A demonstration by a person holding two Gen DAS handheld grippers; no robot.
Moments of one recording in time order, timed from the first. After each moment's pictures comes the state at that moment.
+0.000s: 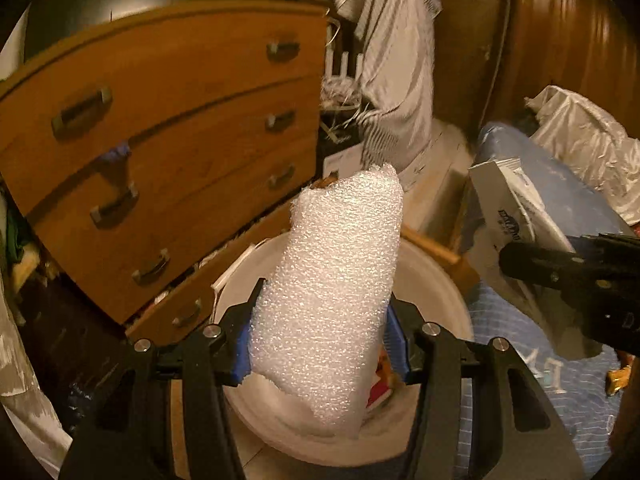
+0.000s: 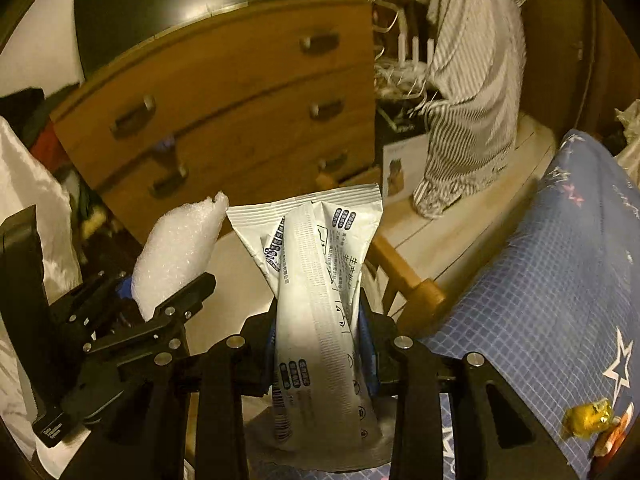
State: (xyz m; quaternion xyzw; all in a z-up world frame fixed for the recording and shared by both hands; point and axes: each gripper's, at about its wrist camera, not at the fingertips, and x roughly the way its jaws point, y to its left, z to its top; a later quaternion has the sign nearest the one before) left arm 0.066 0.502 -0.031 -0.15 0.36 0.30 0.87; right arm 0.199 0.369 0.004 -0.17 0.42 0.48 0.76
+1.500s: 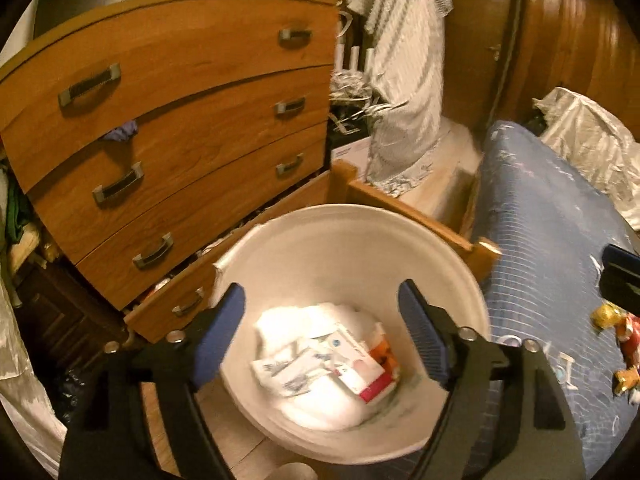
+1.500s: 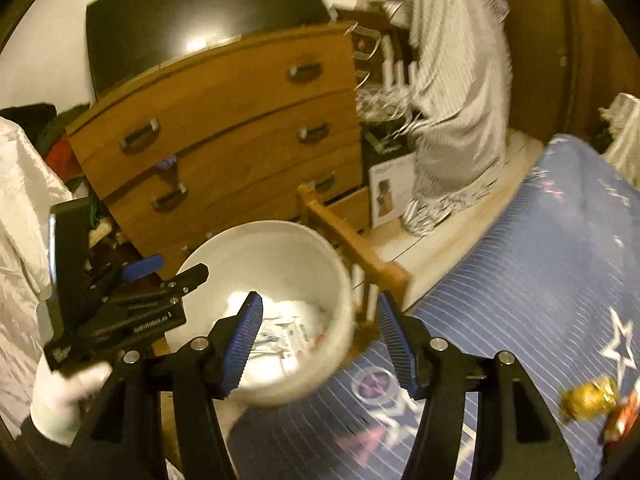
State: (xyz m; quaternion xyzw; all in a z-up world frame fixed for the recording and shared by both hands) left arm 0.058 0.492 -0.043 -0.15 0.35 0.30 0.87; right arm 0.196 0.245 0.006 -0.11 0.35 0.48 0.79
